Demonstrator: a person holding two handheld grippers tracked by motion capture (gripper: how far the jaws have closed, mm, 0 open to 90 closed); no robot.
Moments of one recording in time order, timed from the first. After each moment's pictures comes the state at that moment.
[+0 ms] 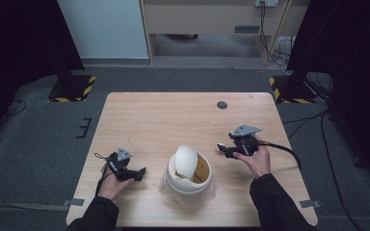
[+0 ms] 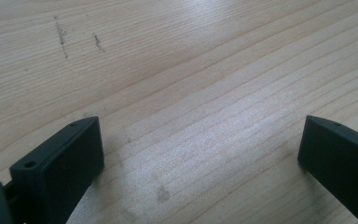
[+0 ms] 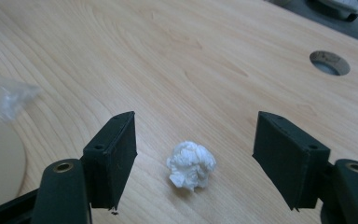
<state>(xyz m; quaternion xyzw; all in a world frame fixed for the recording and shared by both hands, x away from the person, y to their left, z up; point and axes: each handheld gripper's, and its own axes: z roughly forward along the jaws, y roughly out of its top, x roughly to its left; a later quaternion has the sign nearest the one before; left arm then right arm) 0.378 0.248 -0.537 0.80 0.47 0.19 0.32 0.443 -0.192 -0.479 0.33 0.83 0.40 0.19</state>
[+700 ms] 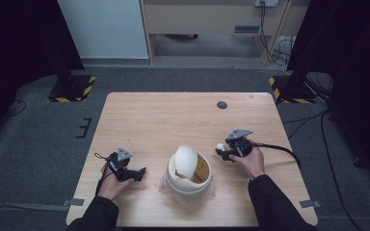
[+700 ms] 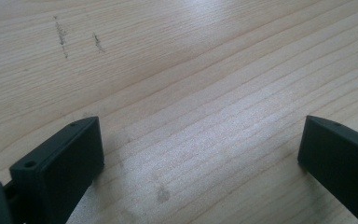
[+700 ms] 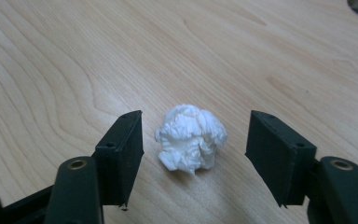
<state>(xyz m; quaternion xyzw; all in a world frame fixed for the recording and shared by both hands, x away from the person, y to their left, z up) 0.378 0.248 -0.537 0.80 0.47 0.19 0.32 0.458 -0.187 -0.519 0.35 0.85 0.36 0.17</state>
